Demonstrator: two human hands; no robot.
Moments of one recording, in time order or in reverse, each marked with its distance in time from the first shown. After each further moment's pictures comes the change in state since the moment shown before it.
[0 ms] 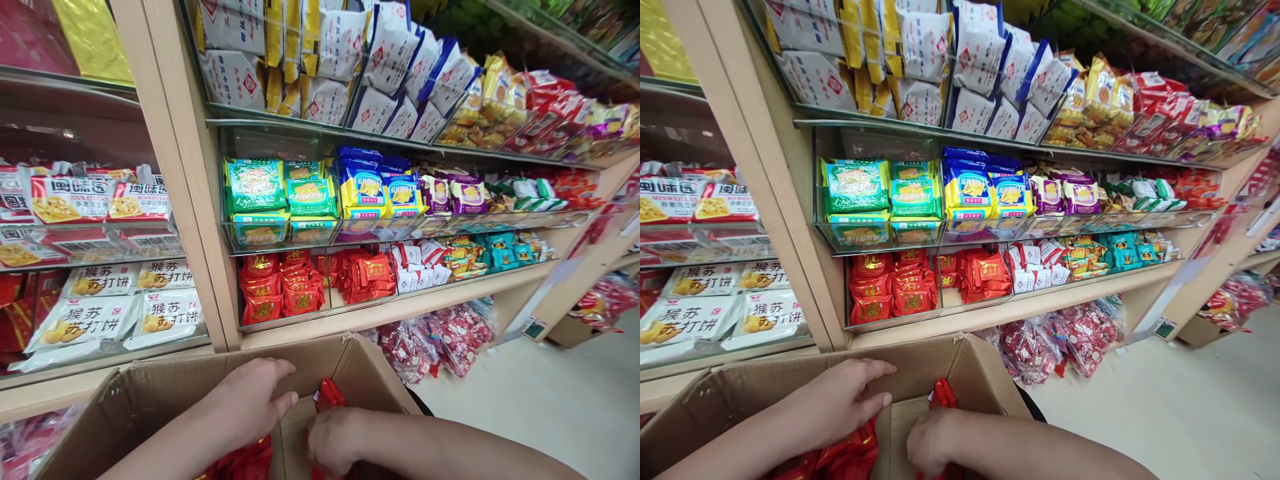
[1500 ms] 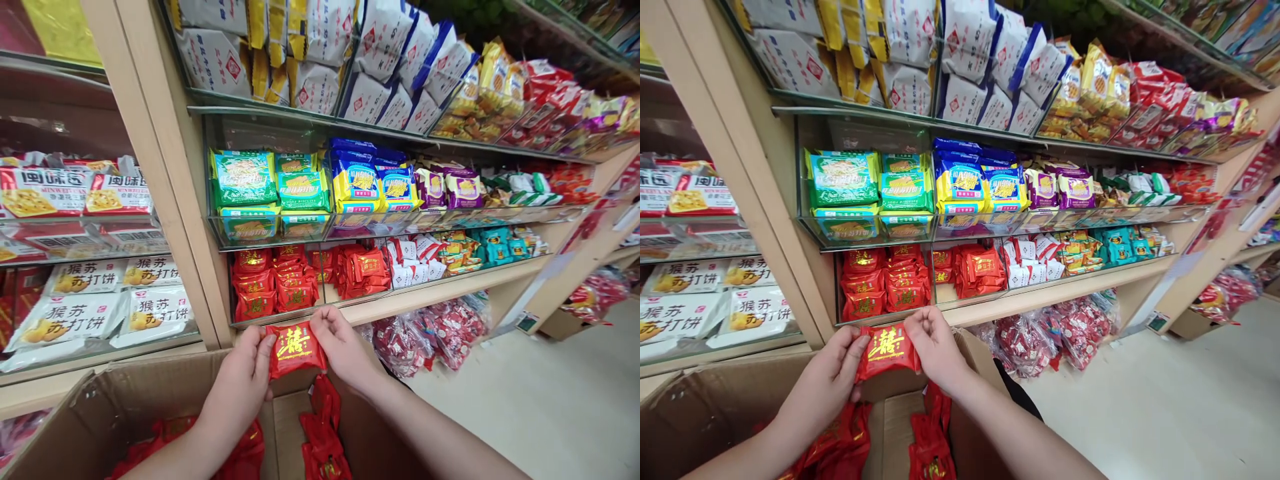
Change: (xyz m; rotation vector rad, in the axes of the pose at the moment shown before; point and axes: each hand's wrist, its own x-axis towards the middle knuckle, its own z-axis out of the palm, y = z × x) left_hand 0.007 0.016 0.014 -0.734 0.443 -0.151; right_hand -0.029 -0.037 -0.101 1.276 0.843 -0.061
